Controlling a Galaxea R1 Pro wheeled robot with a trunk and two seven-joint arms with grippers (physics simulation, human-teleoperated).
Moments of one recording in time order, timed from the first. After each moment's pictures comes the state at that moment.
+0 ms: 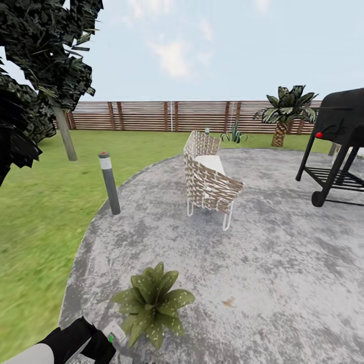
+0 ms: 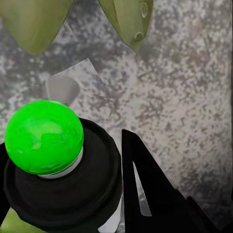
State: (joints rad) left arm -0.60 0.23 -0.85 -0.31 0.26 0.36 -0.51; right arm 0.26 -0.29 -0.32 -0.82 0.03 -0.17 0.19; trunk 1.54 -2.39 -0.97
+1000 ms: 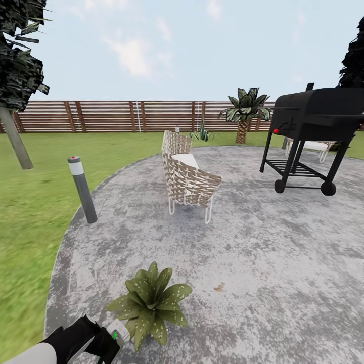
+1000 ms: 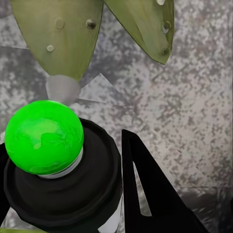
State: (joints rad) left arm -0.60 0.22 -0.84 -0.33 0.26 0.34 -0.50; right arm 0.26 -0.29 -0.32 -0.82 0.04 -0.18 0.19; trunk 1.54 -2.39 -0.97
